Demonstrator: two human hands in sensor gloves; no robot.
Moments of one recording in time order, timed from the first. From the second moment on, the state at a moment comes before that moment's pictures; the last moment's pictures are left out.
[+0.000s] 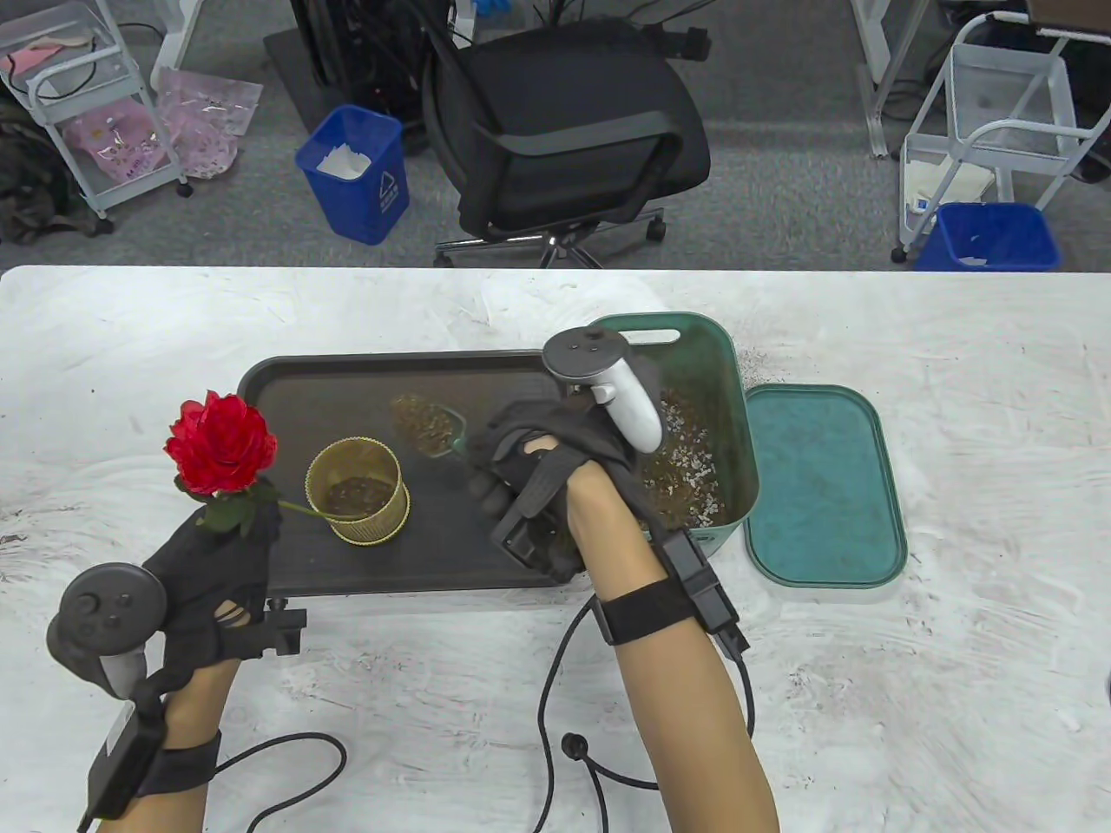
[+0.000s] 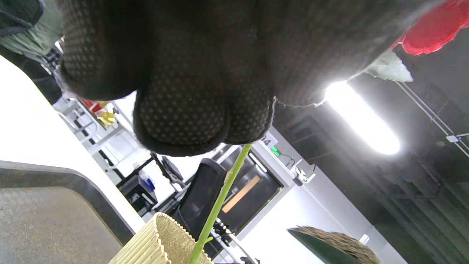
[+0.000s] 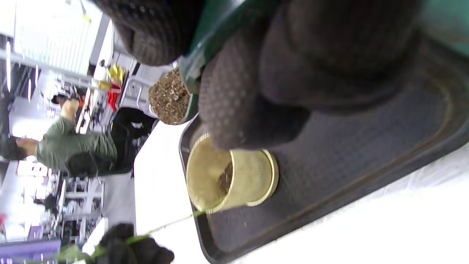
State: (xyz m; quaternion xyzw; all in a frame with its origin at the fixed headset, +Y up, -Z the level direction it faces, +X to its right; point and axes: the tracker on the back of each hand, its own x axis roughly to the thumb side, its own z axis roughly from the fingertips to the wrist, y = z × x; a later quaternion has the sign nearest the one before) left_hand -0.358 -0.661 -0.203 0.24 0.05 0.41 0.88; right_hand -0.023 -0.608 -0.329 0.00 0.38 0.81 0.45
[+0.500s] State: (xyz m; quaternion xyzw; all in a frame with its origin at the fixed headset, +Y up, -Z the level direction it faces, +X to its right) left_hand -0.357 -0.661 -0.203 0.25 0.05 0.41 0.88; right_hand -0.102 -0.628 -0.318 0.02 0.31 0.91 0.28
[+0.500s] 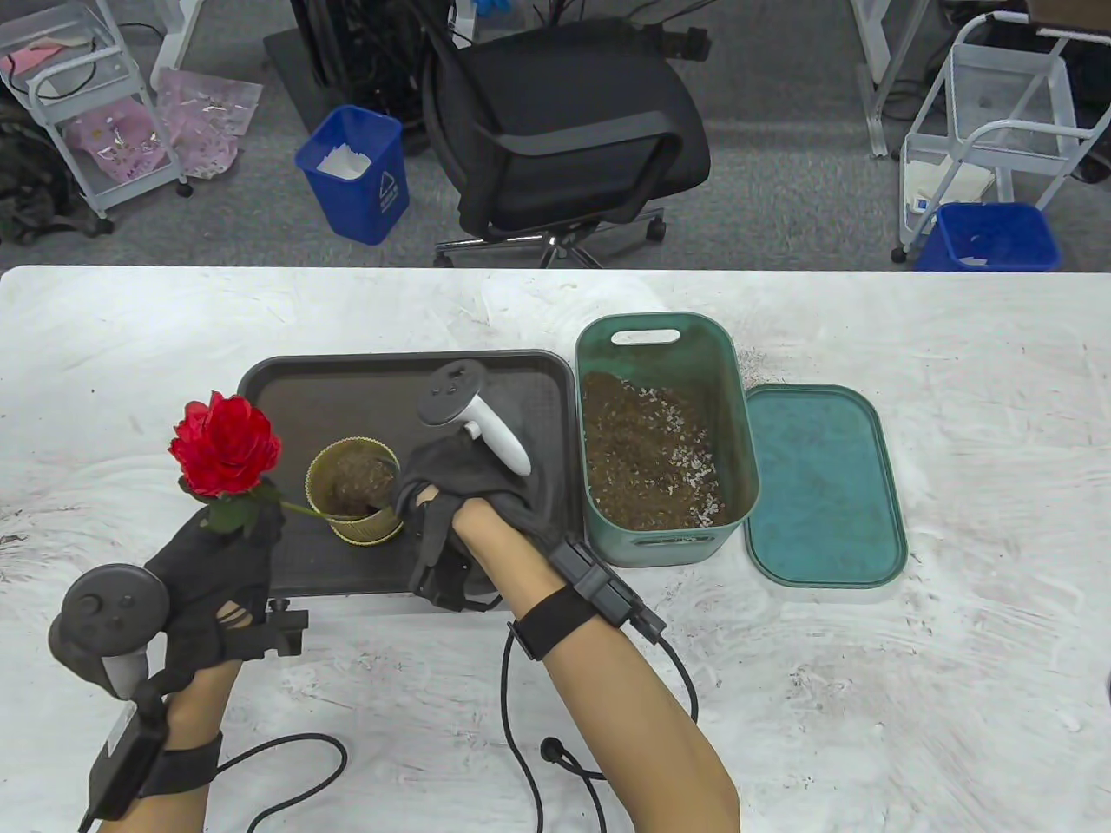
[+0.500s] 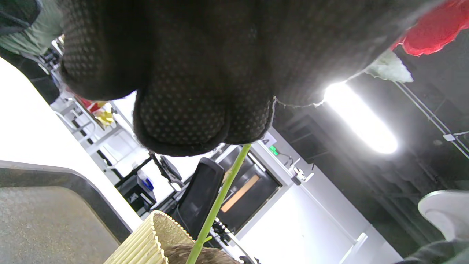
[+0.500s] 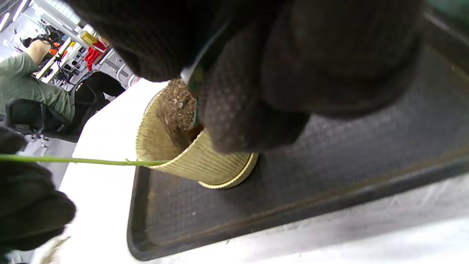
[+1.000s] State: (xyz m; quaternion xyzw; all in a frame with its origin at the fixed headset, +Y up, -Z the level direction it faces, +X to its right) left_hand -0.357 -0.662 -0.203 0.25 0.04 0.40 0.88; right_hand -0.142 -0.596 -0.293 0.08 0.18 0.98 0.10
